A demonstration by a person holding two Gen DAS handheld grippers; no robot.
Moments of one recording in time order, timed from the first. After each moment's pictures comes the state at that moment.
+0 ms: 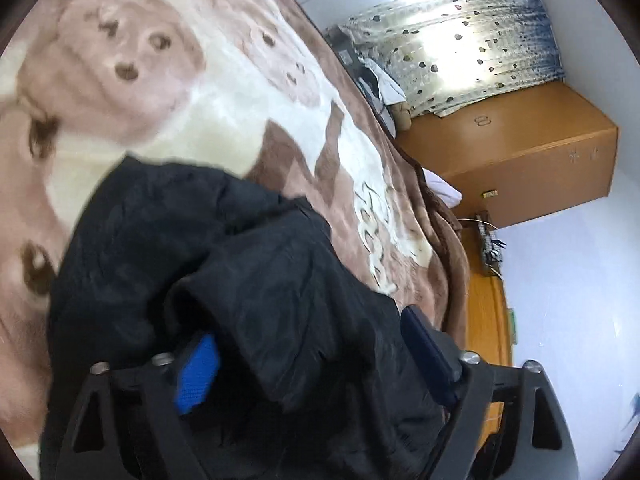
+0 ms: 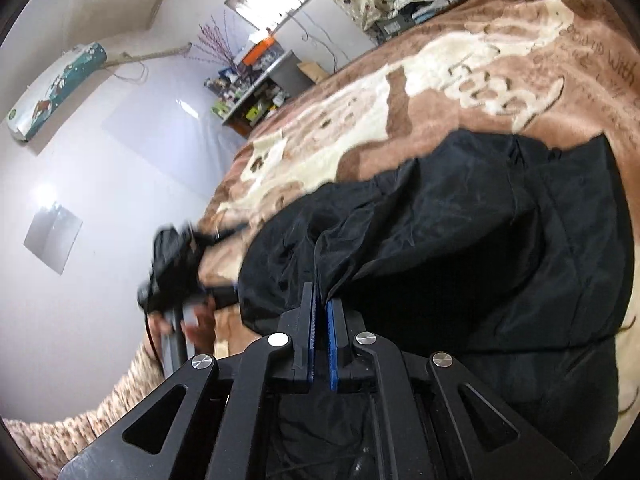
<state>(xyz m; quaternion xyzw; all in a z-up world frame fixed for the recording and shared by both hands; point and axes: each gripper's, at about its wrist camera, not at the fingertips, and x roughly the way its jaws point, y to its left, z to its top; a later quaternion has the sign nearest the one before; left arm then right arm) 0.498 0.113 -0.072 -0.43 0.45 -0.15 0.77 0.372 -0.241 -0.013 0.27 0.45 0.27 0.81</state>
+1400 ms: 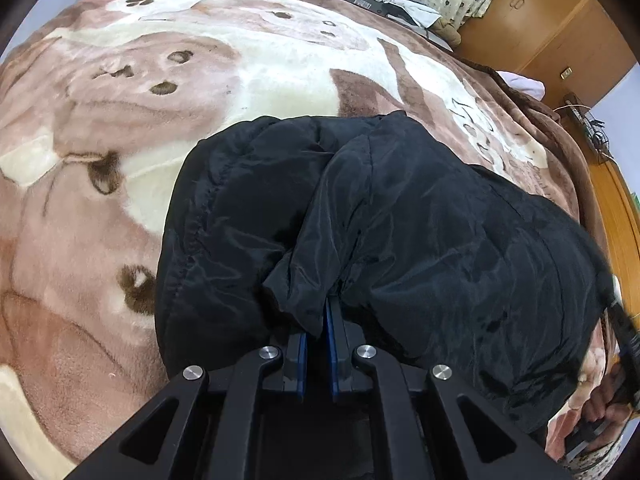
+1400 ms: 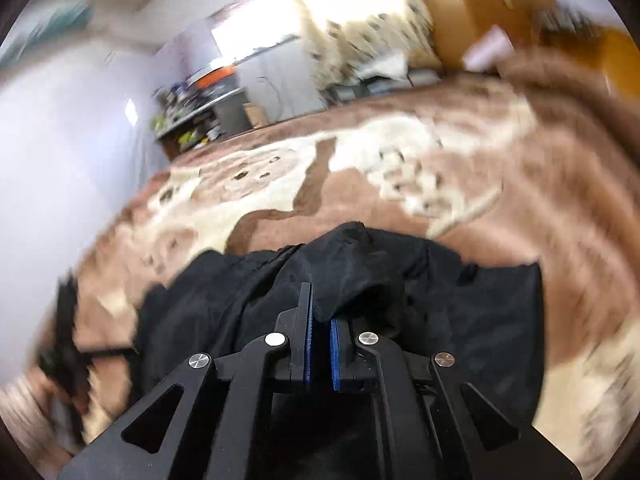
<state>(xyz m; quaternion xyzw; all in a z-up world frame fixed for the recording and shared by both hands) 0.485 0.089 -0.110 -0.16 0.55 -0.07 0.82 0.420 -0.262 -0.016 0.08 0.38 0.11 0.91</state>
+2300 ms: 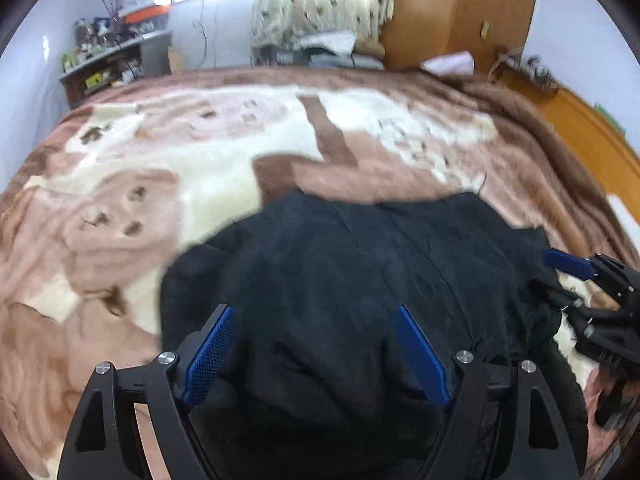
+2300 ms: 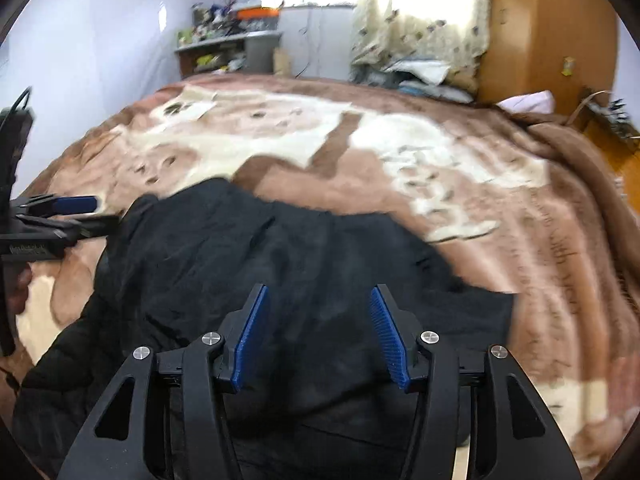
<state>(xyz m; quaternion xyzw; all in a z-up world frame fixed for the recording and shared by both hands) 0.464 0.006 -0.039 0.00 0.46 -0.12 0.88 0.419 -0.192 -0.017 -0.06 0.42 0.14 0.89</state>
